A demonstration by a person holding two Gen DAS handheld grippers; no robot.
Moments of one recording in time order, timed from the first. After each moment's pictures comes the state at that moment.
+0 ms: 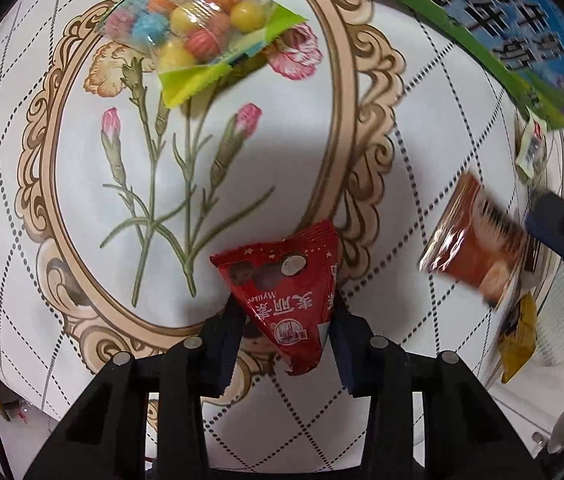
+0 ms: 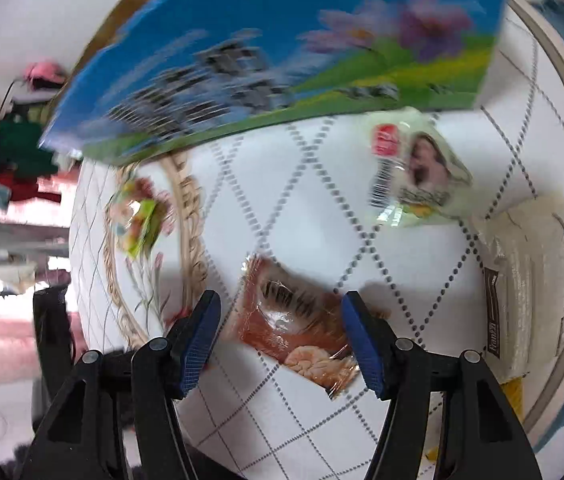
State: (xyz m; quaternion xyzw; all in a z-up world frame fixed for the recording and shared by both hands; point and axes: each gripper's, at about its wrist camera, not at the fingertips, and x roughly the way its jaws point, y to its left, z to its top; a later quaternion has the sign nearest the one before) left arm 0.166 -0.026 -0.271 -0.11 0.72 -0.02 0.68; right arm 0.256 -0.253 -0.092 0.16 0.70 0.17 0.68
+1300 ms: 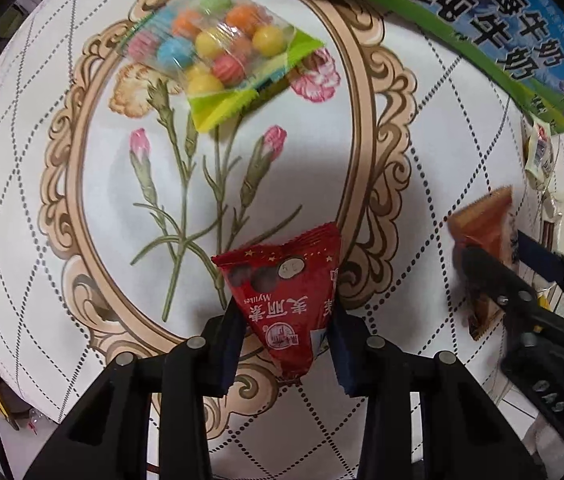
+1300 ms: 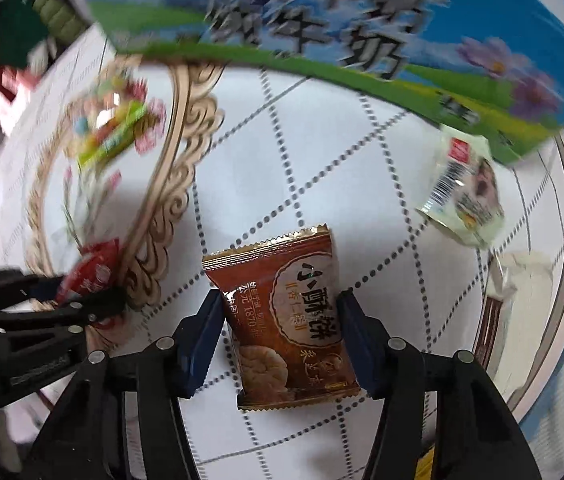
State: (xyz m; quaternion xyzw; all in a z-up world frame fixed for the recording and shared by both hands) left arm 0.172 0.012 -0.268 -0.08 0.71 0.00 0.70; right arm 0.226 -0.181 -0.109 -0.04 0.67 0.16 0.72
